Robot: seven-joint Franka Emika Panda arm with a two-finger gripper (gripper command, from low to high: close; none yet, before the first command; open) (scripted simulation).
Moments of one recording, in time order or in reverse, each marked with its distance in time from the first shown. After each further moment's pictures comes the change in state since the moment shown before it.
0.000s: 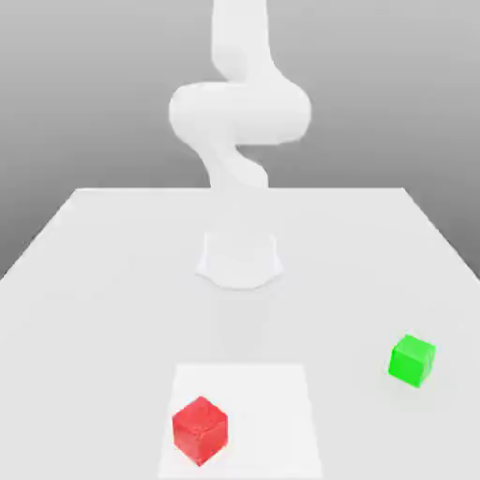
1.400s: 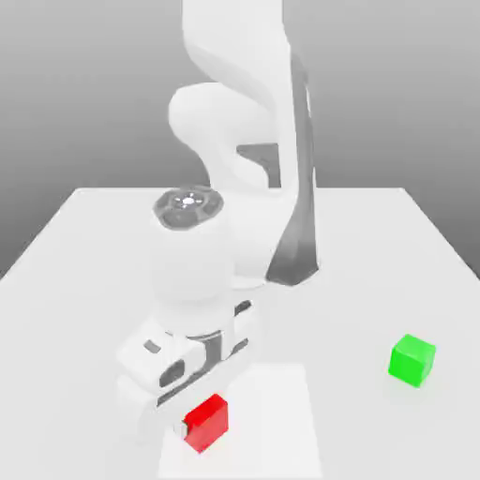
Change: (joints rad) arm 0.113 0.900 -0.197 -0.227 0.107 0.394 -0.922
